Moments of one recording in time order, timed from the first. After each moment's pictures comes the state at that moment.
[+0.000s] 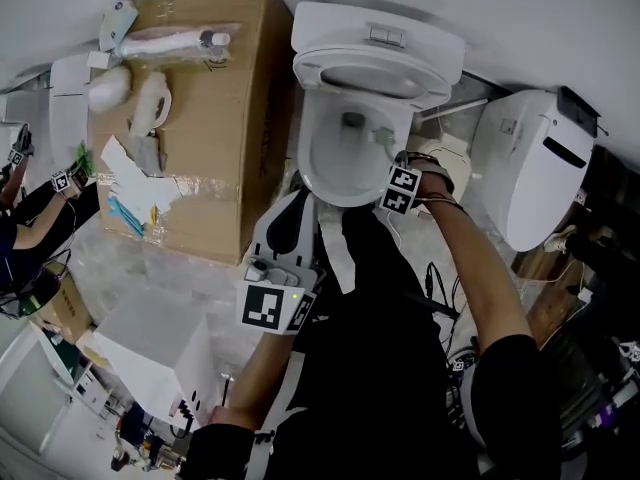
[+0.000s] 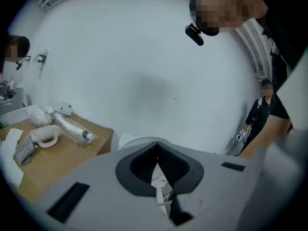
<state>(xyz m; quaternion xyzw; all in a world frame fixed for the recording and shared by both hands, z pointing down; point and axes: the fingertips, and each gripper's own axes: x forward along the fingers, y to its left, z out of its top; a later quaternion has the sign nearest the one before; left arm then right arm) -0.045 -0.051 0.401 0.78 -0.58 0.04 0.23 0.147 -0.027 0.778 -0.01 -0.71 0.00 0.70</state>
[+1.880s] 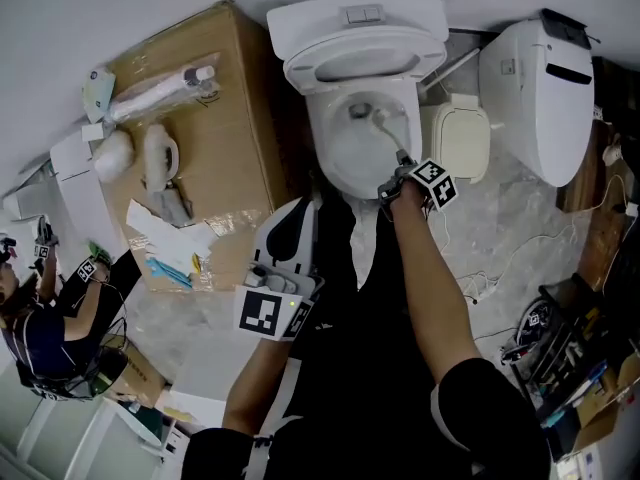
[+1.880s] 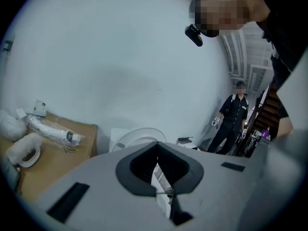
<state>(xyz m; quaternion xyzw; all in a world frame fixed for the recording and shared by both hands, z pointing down) -0.093 -0.045 0.415 0.87 -0.43 0.08 0.24 0.120 0.004 0.777 0.65 -0.29 0.69 -0.08</state>
